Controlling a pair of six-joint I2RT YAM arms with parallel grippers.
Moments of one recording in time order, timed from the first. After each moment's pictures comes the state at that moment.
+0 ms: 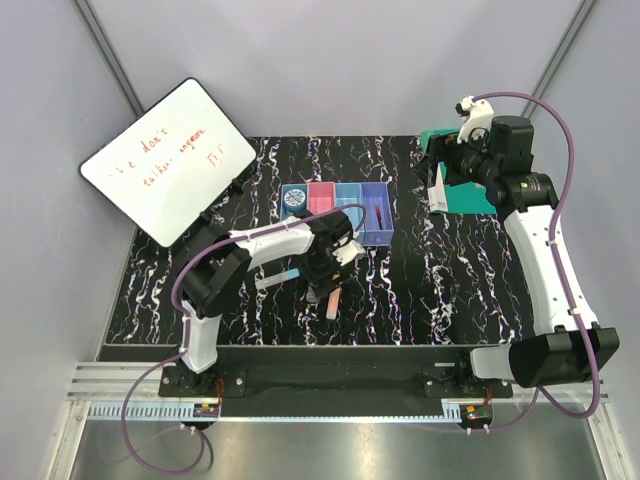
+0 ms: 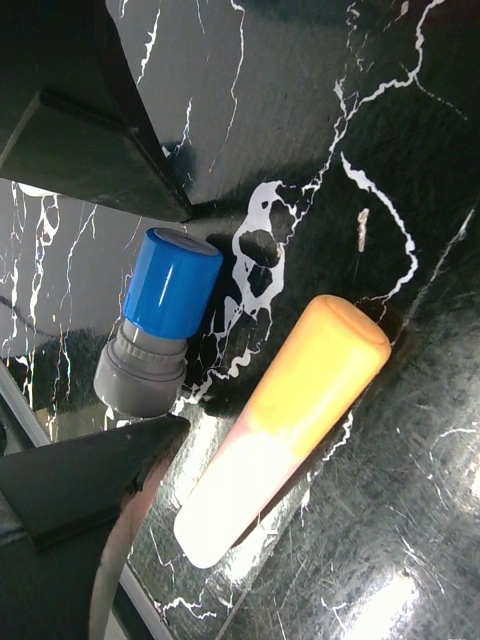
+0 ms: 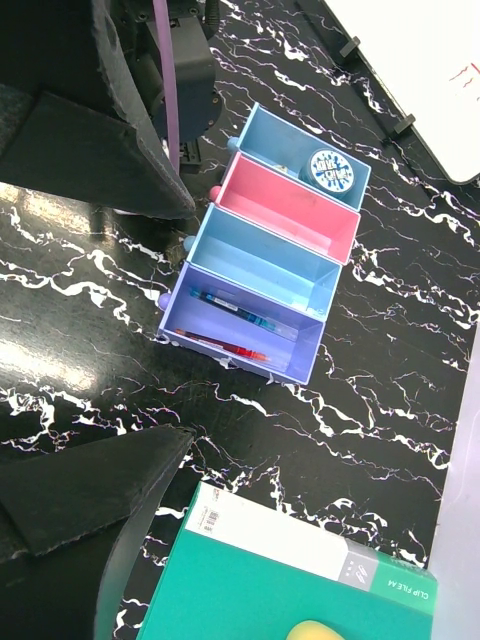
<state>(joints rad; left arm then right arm) -0.79 1.97 1.38 -0.86 0.14 0.23 0.09 1.34 1.49 -0.60 -0.39 0.01</state>
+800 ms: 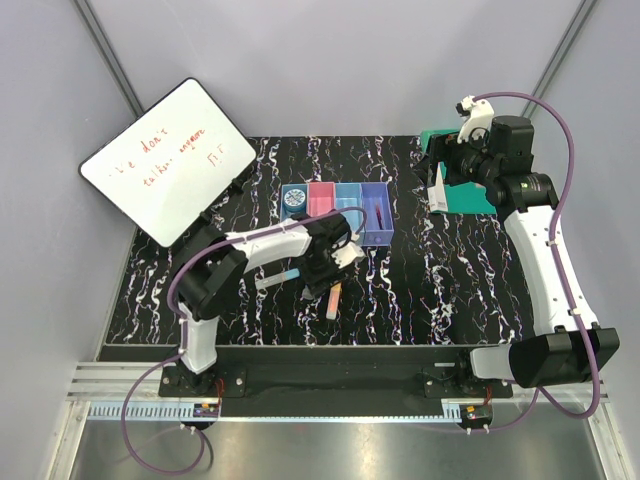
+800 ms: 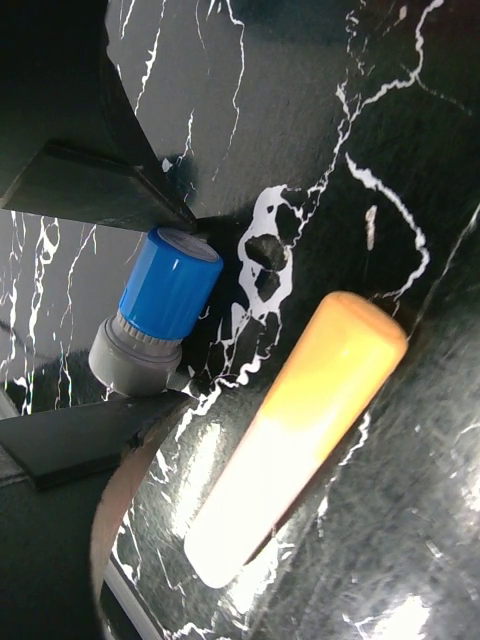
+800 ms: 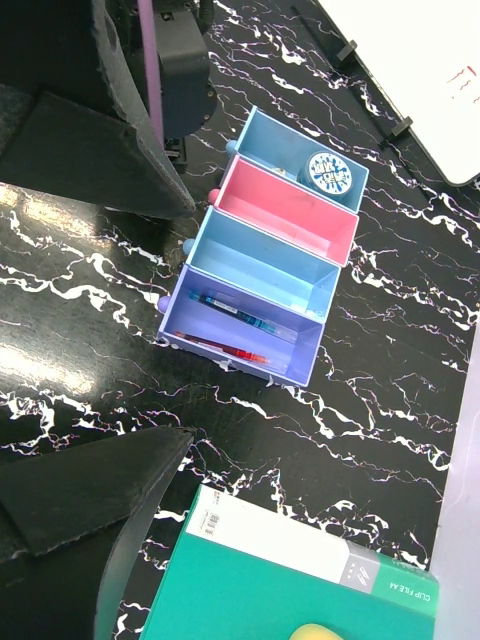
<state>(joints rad) -0.79 1.95 1.35 -0.84 0.13 0.28 0.09 1.33 1.49 -0.60 -0.38 0.02</state>
